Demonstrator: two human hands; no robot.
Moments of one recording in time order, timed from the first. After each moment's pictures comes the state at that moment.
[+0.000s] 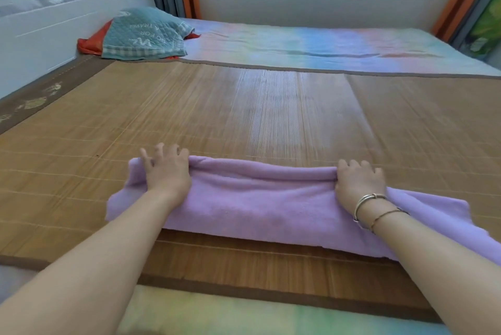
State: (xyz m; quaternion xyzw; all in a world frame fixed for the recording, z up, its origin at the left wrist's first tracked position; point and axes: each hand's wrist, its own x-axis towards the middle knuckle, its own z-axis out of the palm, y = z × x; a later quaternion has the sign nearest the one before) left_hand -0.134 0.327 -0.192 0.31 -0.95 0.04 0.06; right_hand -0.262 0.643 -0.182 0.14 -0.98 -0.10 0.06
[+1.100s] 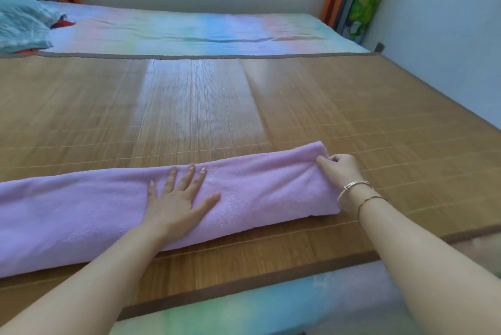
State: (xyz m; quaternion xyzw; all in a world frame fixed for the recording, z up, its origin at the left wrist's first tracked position) left_hand -0.196 0.555 -0.234 0.06 -0.99 -0.12 -0.07; right_hand -0.292 0.859 -0.172 -0.14 -0.89 0.42 -0.04
